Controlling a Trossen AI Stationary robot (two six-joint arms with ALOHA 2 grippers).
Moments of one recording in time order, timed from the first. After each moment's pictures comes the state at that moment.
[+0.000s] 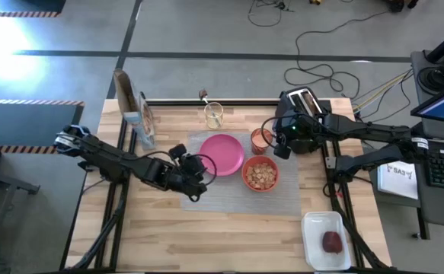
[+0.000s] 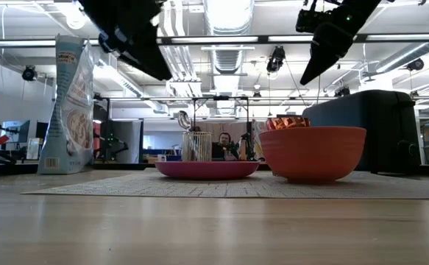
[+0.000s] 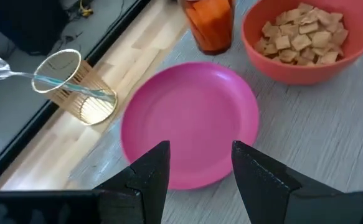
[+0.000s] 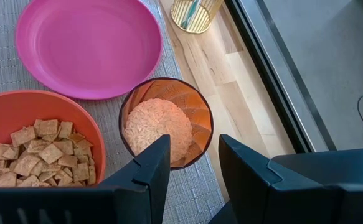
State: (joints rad) left arm -0.32 1.47 1.03 -0.55 -0.75 -0.51; right arm -0.25 1.13 0.99 -0.72 0.22 -0.08
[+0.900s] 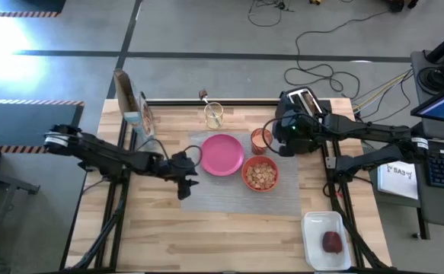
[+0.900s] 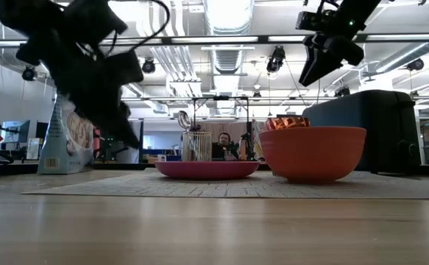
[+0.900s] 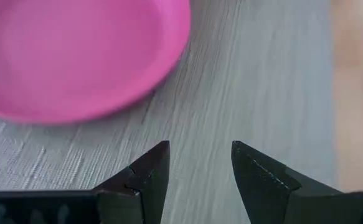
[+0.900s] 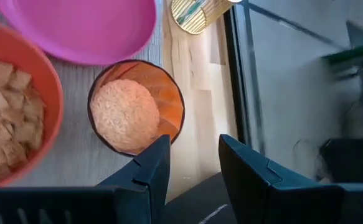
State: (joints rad) left arm -0.12 1.35 0.53 0.00 -0.12 -0.30; right arm -0.25 1.13 0.99 -0.72 0.29 -0.46
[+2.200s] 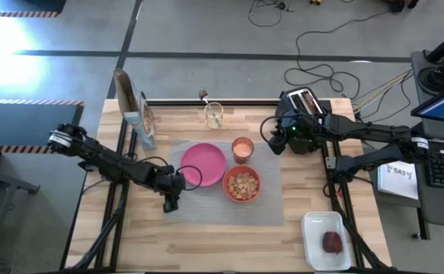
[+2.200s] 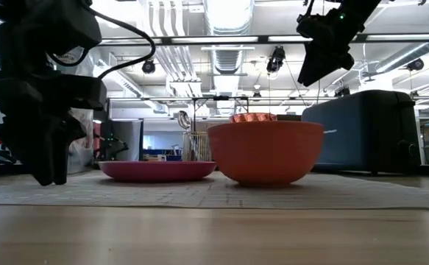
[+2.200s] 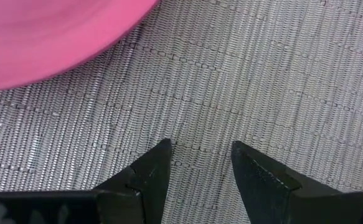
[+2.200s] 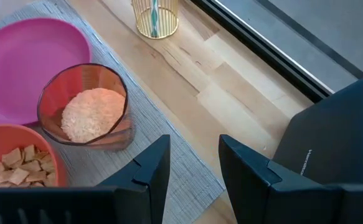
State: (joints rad) left arm -0.32 1.43 0.55 -0.40 -0.03 -0.56; right arm -0.24 1.13 0.99 -0.72 0.28 0.36
